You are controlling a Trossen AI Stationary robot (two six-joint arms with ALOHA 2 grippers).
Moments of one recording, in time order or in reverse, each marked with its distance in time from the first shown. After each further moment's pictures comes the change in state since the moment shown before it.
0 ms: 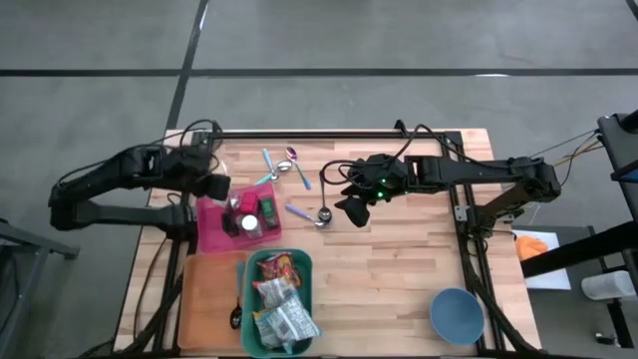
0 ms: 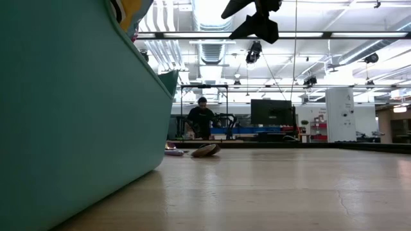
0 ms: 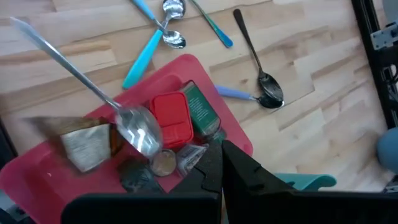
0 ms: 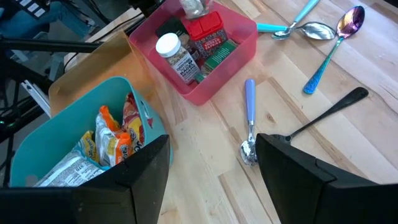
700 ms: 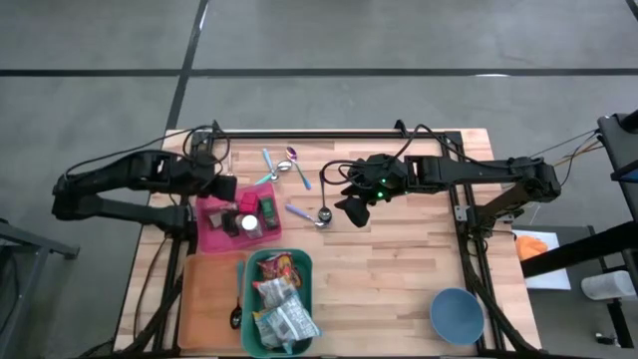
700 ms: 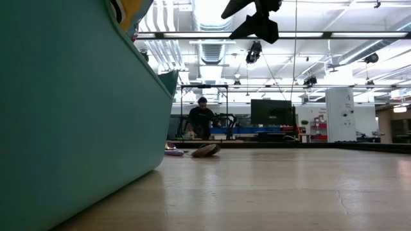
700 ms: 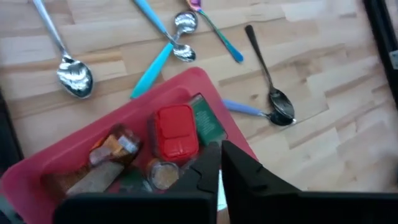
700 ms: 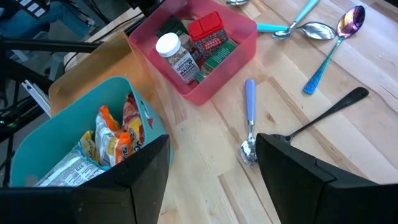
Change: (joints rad) left arm -0.128 0.057 0.000 0.010 -0.164 -0.138; right arm 0.000 0.000 0.000 0.000 0.000 0.000
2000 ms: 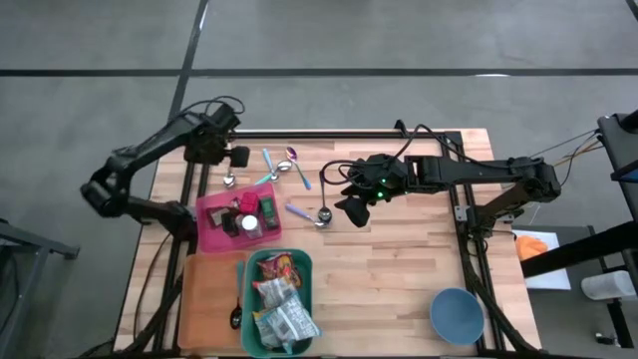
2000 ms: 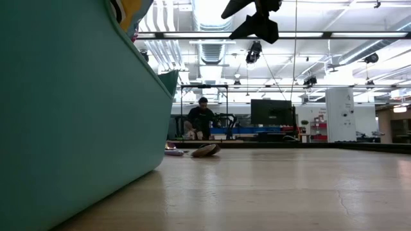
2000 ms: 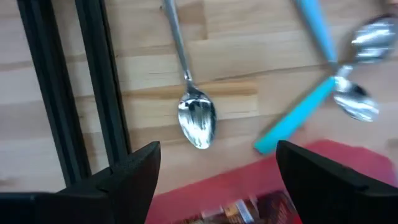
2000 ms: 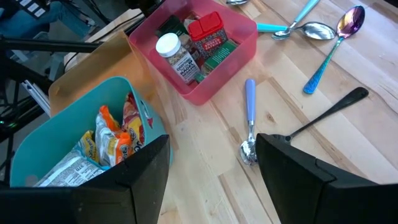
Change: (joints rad) left arm 0.766 0.469 -0.003 0.044 0.159 0.560; right arm 0.000 0.000 0.000 0.000 0.000 0.000
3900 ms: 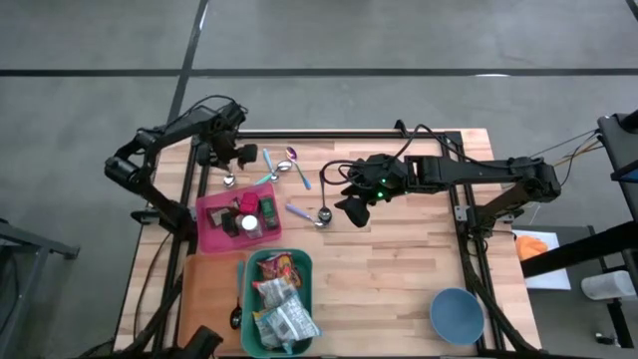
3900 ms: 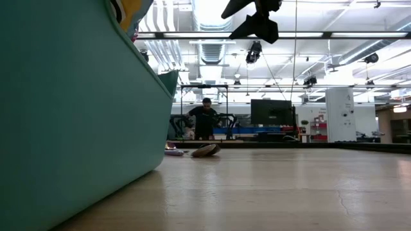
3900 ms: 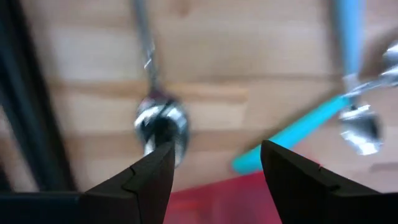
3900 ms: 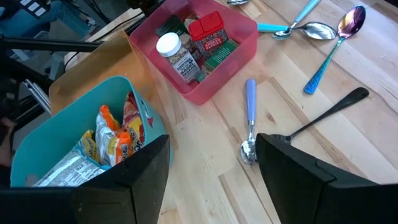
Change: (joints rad) left arm 0.136 0.266 -0.005 0.117 0.227 -0.007; right arm 0.000 0.000 0.000 0.000 -0.002 -0.003
